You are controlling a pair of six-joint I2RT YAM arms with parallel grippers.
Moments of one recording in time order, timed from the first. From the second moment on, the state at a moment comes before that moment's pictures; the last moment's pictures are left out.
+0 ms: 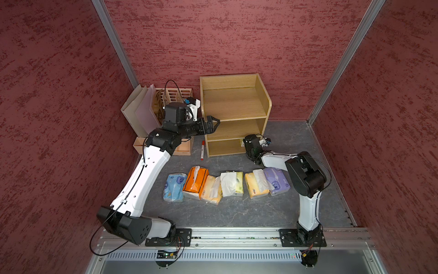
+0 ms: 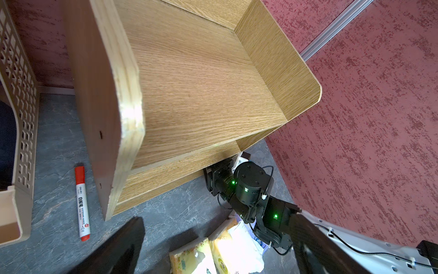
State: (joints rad) left arm -0.32 1.38 1.59 -0.67 0.38 -0.45; right arm 0.50 2.01 1.21 0.22 0.39 1.57
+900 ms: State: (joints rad) left arm -0.35 1.32 1.53 -0.63 0.36 -0.45; right arm 0.43 1.90 1.16 0.03 0.29 1.58
